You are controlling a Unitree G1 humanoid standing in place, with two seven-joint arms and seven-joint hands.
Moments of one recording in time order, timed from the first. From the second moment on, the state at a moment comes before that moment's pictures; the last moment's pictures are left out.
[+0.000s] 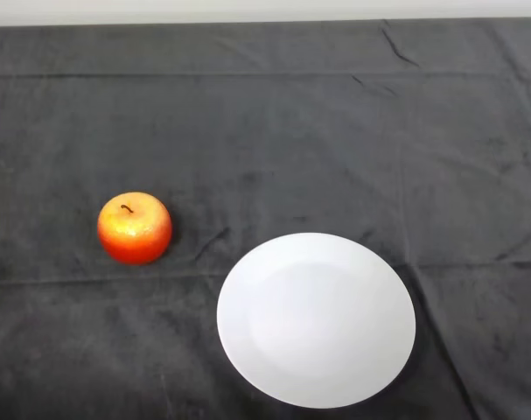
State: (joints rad) left arm -0.50 0.70 0.38 1.24 -0.21 -0.41 0.34; right arm -0.83 -0.50 -1.83 1.31 1.66 0.65 0.51
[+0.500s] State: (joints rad) left arm -0.53 0.69 0.36 1.24 -0.17 -0.41 0.33; right arm -0.83 -0.50 -1.83 1.31 1.66 0.65 0.51
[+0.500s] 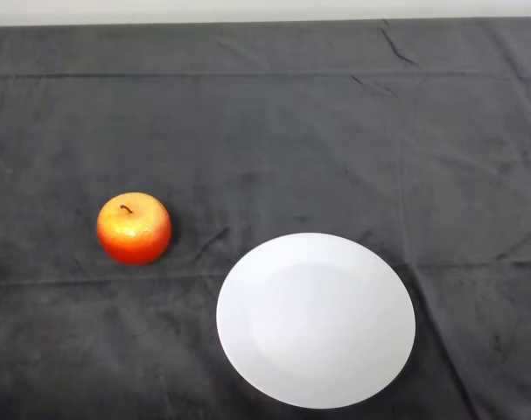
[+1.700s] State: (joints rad) left arm -0.58 0.61 0.17 1.23 -0.03 -0.47 -0.08; right arm -0.83 -0.50 -1.83 1.31 1.66 0.65 0.51
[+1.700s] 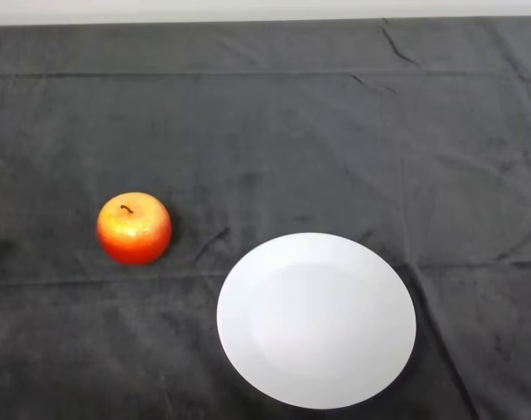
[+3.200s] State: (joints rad) left arm -0.58 0.43 0.01 1.11 0.09 -0.46 -0.14; right arm -0.83 -0.50 -1.83 1.31 1.66 0.65 0.51
